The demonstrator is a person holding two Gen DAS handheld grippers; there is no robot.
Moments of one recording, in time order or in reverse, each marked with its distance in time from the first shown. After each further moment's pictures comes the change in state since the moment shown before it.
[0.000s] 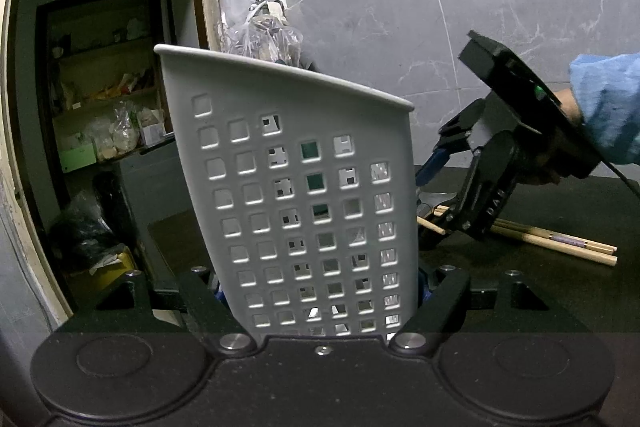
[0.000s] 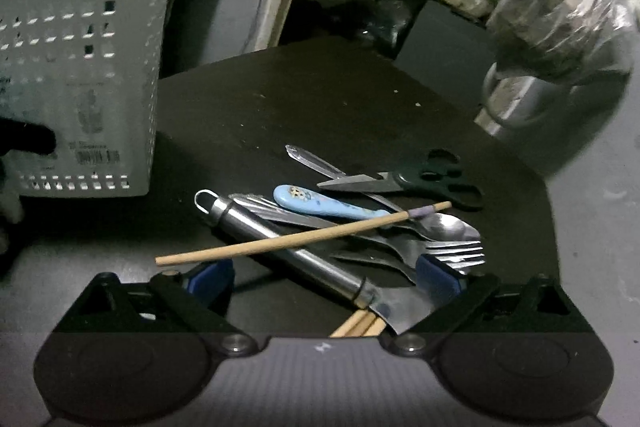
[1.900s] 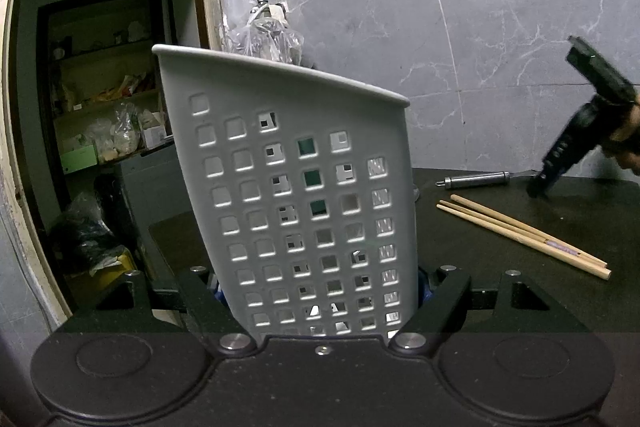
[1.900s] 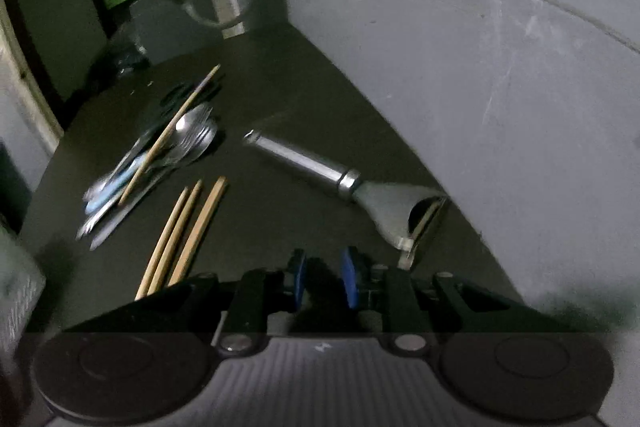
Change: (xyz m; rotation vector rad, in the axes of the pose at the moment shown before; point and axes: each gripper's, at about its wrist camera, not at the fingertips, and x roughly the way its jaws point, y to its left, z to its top) left arm -0.002 -0.001 -0.001 -0.005 -0.009 0.001; right arm -0.093 -0.068 -0.127 0.947 0.110 -0.279
